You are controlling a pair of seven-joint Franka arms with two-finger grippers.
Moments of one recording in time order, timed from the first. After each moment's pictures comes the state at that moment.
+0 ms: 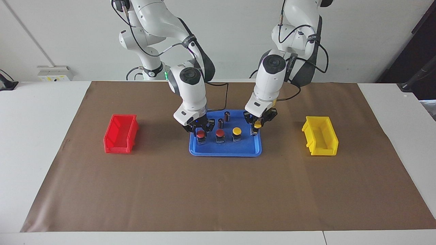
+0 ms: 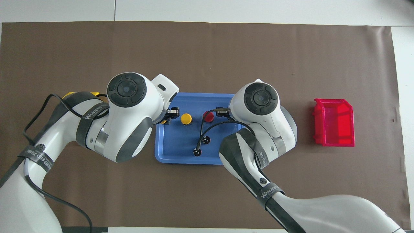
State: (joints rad) left arm -0.57 0.17 -0.03 -1.92 0.01 2.05 -0.59; right arm 0.44 0.27 0.06 -1.93 0.00 2.26 0.51
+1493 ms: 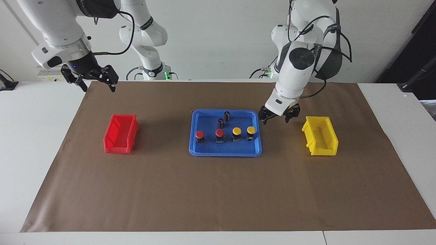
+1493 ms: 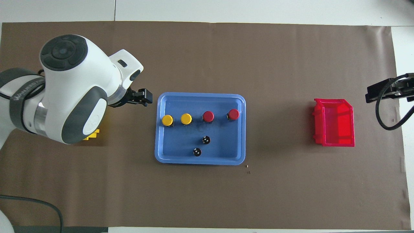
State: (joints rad) left arm -0.41 0.12 0.01 -1.72 0.01 1.80 -0.35; right arm -0.02 0.02 0.03 -1.50 -0.05 1.45 -0.01
